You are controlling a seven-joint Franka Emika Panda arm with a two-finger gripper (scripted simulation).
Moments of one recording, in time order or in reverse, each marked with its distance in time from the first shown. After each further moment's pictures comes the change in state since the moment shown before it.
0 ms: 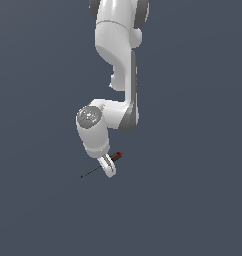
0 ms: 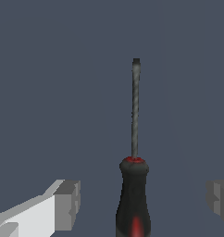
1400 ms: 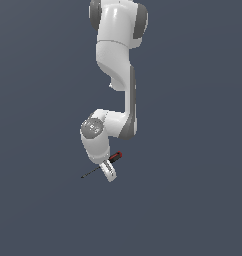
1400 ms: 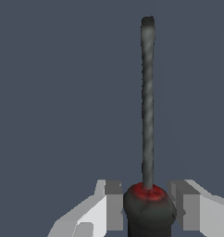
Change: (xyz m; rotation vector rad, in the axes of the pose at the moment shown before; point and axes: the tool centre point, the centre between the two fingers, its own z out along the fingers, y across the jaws) arm 0.000 0.000 0.050 0.000 0.000 0.005
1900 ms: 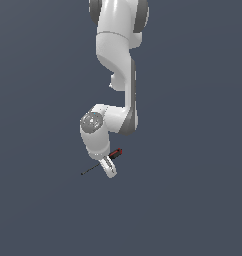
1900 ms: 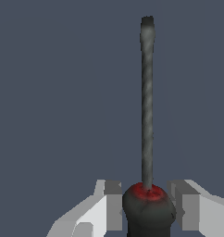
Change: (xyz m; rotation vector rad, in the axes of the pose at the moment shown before) arm -0.005 0.006 -0.019 -0.001 -0.001 0.000
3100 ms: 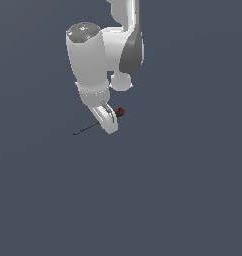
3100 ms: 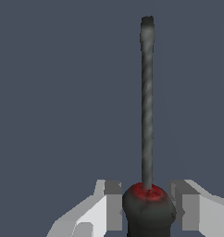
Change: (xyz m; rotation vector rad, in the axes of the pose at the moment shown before) arm -0.047 0.055 -0.202 0.002 -0.002 0.001
